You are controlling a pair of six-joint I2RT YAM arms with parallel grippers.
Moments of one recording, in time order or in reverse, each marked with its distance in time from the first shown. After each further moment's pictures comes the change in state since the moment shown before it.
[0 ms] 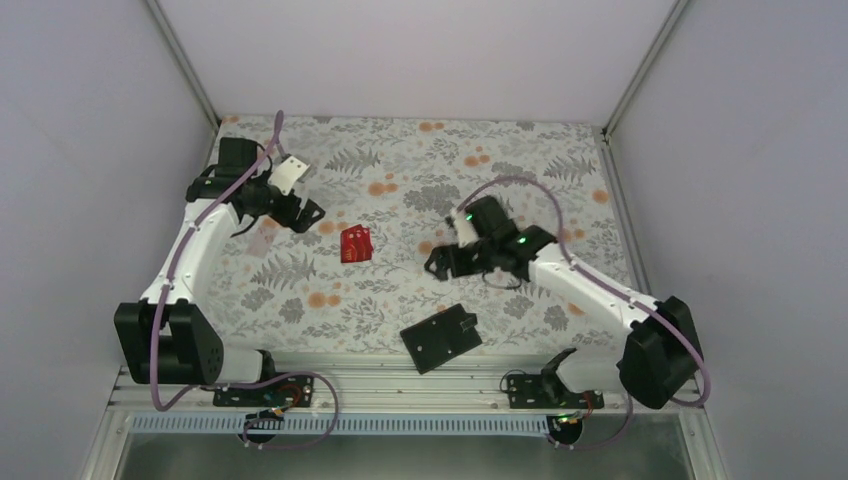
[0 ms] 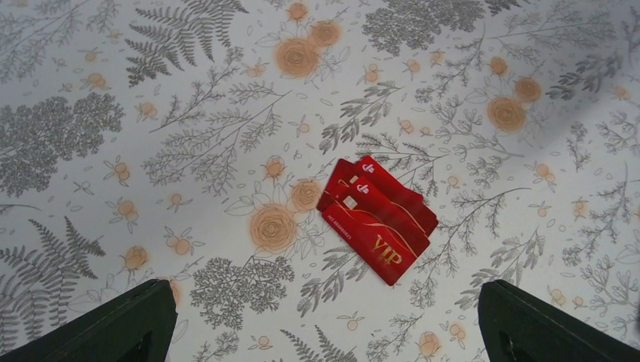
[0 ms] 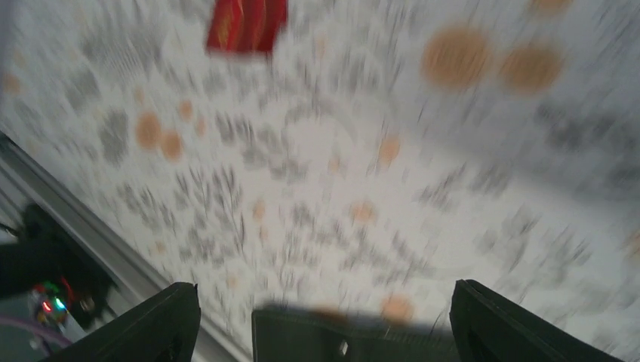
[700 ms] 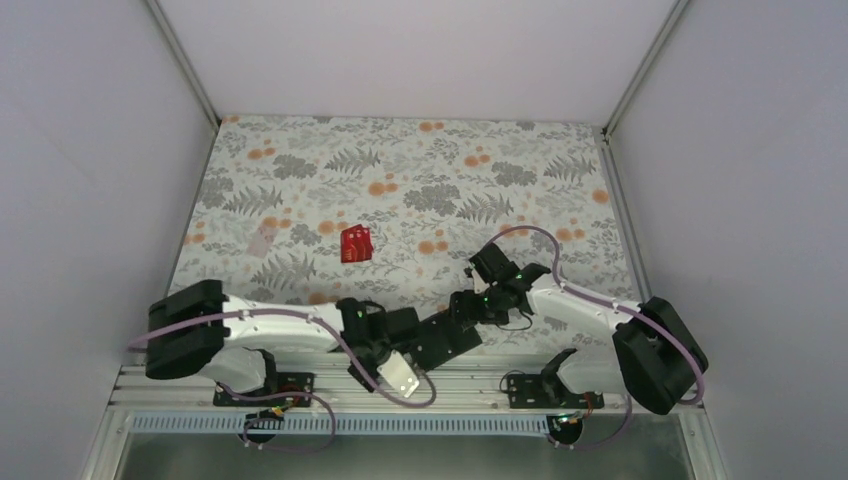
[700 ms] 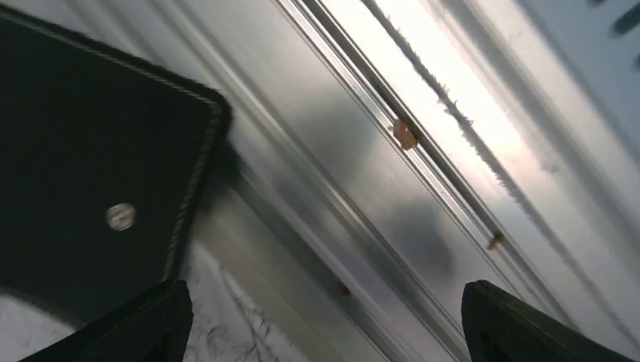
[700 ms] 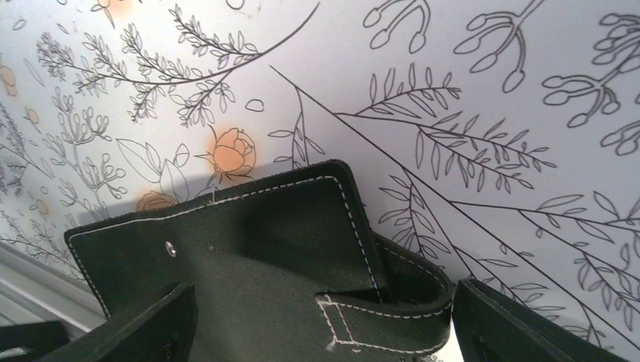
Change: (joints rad) left arm -1.265 0.024 -0.422 0.122 -0.312 0.453; right arm 0.091 -0.019 -0.372 0.016 0.065 0.231
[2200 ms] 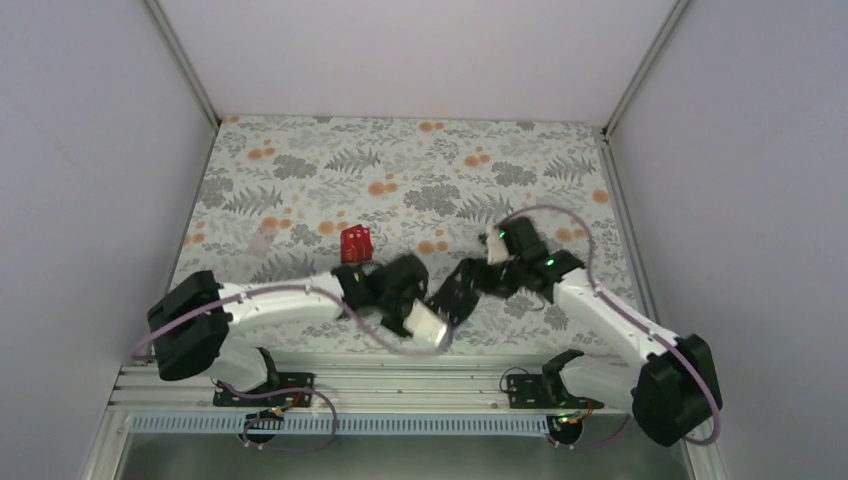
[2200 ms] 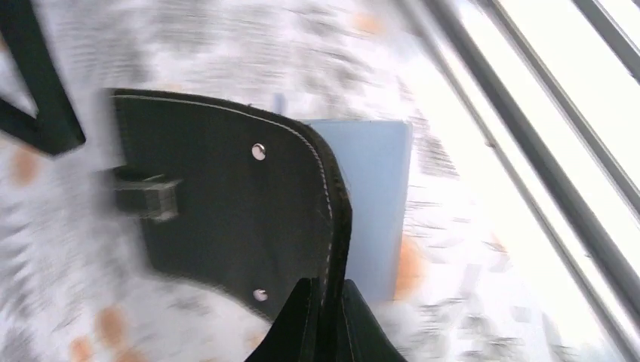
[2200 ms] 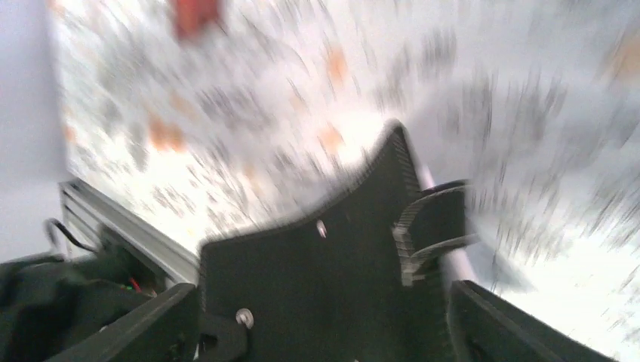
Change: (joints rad) left arm 0.103 0.064 0.050 0.312 -0.029 0.096; right arm -0.130 -0.143 0.071 -0.013 -0.189 0.004
